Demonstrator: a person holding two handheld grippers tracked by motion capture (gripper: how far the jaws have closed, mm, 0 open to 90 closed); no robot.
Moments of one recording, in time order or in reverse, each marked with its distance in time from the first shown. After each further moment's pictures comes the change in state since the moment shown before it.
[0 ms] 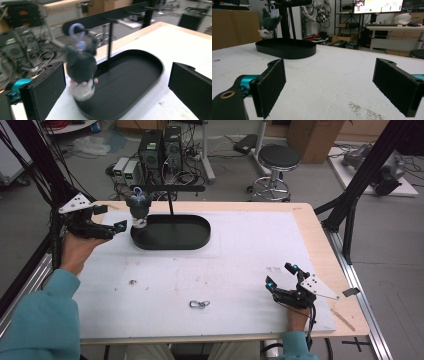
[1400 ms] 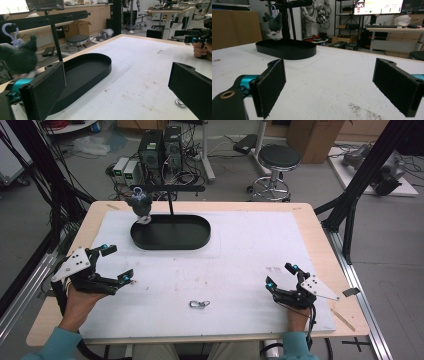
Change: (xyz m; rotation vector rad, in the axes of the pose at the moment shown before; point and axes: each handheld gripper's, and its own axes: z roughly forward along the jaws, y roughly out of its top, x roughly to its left) left arm -0.092 -0.074 -0.052 -0.199 -0.156 0.078; right arm 0.000 0.000 -0.001 -0.012 0.000 -0.014
